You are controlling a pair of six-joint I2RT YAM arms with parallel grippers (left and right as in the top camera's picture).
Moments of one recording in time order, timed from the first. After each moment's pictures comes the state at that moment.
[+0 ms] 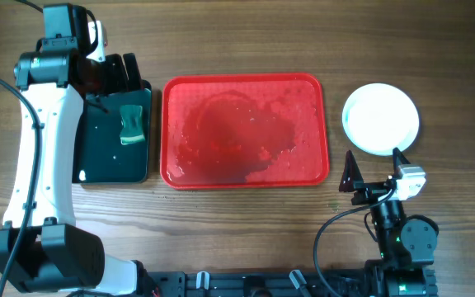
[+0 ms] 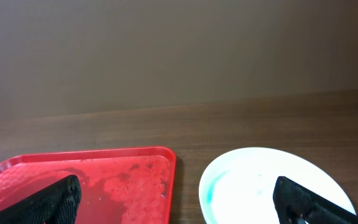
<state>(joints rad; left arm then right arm) 0.07 1.65 1.61 -1.06 0.02 -0.14 0.02 0.02 0.02 -0.02 -0.08 0.13</state>
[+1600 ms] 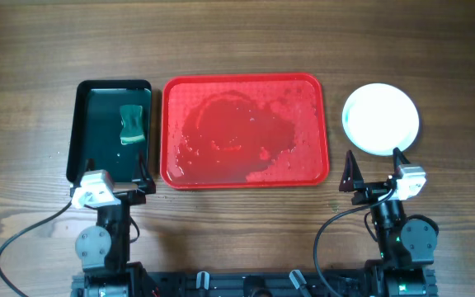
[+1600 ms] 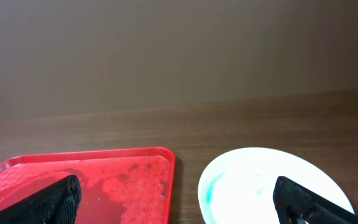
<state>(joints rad) 0.10 0.01 0.01 -0.02 0.01 -0.18 0.02 0.02 0.02 -0.01 -0.08 0.13</state>
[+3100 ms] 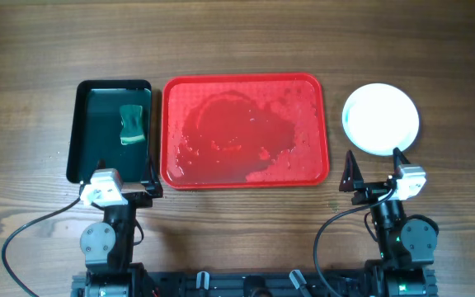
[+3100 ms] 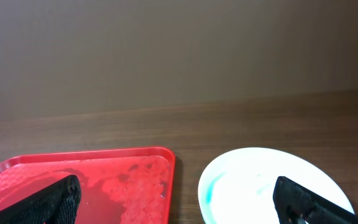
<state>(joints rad) 0.04 0.01 0.01 -0.07 0.02 -0.18 0.02 0.02 0.02 -0.01 -0.08 0.13</state>
